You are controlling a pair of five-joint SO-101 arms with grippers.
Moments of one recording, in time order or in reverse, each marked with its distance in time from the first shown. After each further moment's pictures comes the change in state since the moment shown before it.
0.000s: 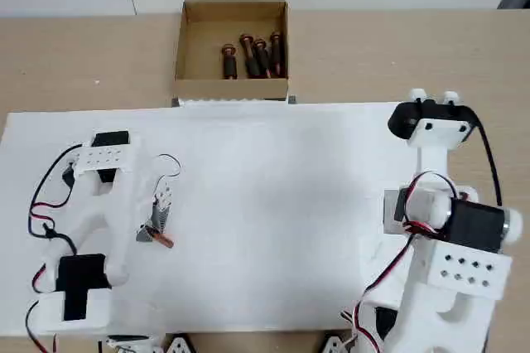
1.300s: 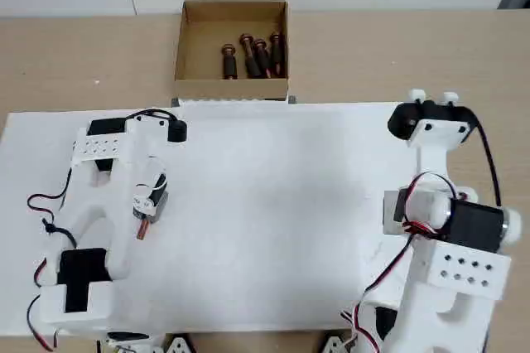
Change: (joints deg) left arm -0.4 1.1 -7.7 2.5 -70.2; right arm 0.0 0.0 1.8 -0.9 0.0
